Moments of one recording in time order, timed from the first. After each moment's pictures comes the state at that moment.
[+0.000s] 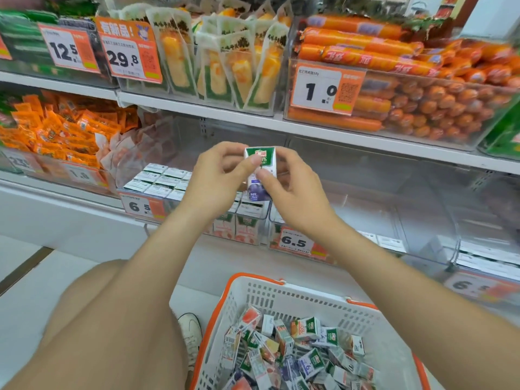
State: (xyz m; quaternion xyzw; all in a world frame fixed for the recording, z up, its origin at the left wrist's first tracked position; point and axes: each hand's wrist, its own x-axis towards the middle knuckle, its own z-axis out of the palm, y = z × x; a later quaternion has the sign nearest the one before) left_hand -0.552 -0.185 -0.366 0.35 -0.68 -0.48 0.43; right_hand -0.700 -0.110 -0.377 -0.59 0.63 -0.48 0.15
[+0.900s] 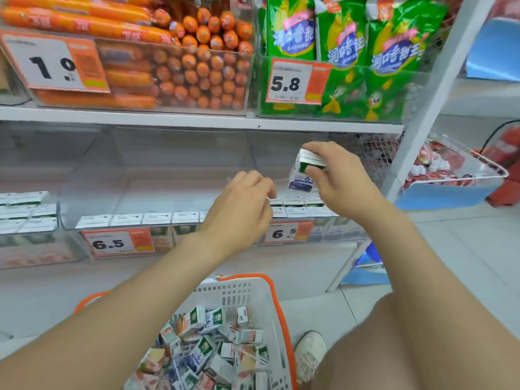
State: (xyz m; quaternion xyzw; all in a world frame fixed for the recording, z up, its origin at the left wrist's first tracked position) left_hand -0.818 0.000 -0.416 0.09 -0.95 -0.14 0.28; right_hand -0.986 0.153 -0.357 -0.50 0.82 -0.27 -0.09
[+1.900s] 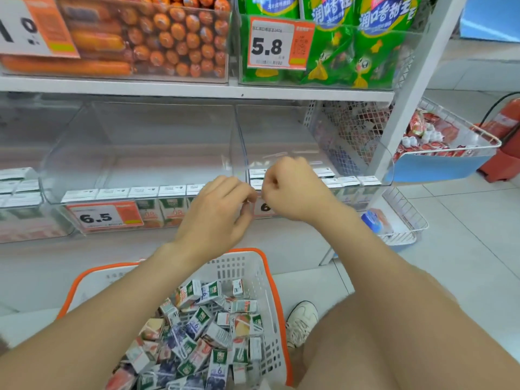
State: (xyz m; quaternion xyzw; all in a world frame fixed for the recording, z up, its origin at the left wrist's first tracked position) left_hand -0.782 0.019 -0.459 0.02 -0.93 -0.12 0.35; right_hand -0.924 0.137 -0.391 -0.49 0.85 -0.18 -0.01
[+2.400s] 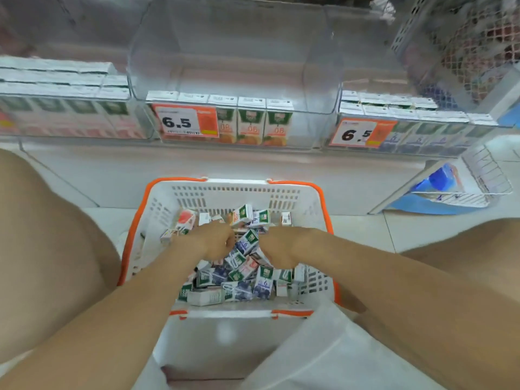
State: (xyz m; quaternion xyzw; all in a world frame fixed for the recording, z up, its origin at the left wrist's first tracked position) left_hand -0.629 -0.019 -0.640 0.25 -0.90 -0.23 -0.28; right_hand -0.774 0.120 -0.582 -0.63 0.65 0.25 0.33
